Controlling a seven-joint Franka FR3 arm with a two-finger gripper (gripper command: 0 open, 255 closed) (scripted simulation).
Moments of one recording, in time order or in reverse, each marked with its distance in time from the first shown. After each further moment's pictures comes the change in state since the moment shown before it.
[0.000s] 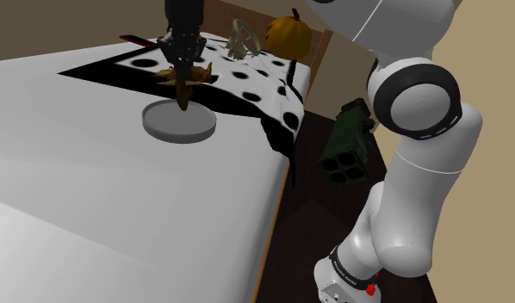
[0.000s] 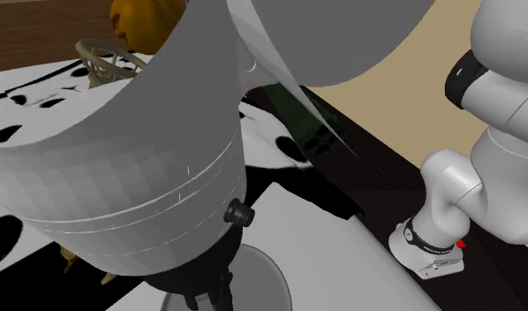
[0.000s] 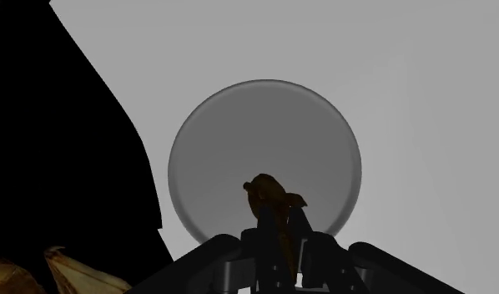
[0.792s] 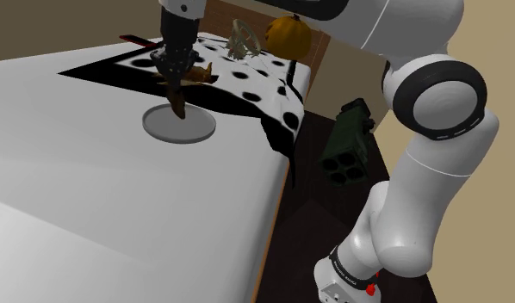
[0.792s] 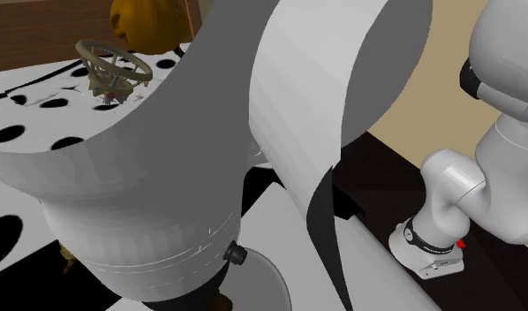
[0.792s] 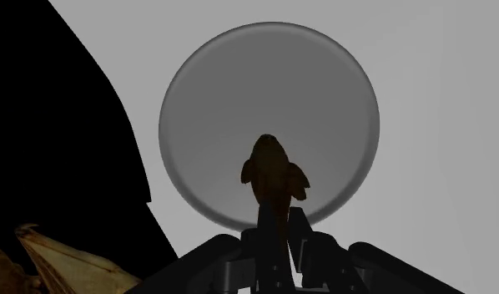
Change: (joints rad) arm -0.001 -0.084 -0.001 -0.245 -0.001 0.296 0.002
